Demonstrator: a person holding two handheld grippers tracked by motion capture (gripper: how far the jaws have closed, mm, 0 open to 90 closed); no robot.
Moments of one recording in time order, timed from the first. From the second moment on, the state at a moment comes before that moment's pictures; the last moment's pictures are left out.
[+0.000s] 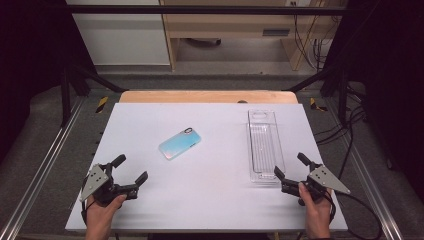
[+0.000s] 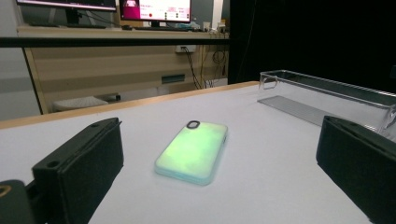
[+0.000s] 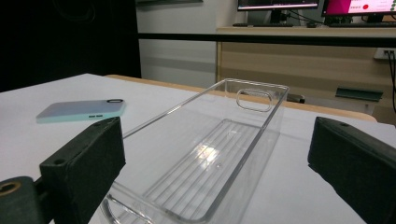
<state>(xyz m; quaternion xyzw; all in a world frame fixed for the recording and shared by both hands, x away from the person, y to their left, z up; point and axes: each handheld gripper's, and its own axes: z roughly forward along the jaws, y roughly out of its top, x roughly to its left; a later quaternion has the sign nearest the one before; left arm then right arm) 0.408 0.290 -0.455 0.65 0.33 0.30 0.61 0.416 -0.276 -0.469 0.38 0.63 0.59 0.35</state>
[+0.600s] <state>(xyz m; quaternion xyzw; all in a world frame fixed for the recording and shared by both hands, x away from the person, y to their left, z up) 0.433 0.243 -0.439 0.73 0.35 0.27 0.53 0.404 -0.285 -0.465 0.41 0.60 0.57 0.38</state>
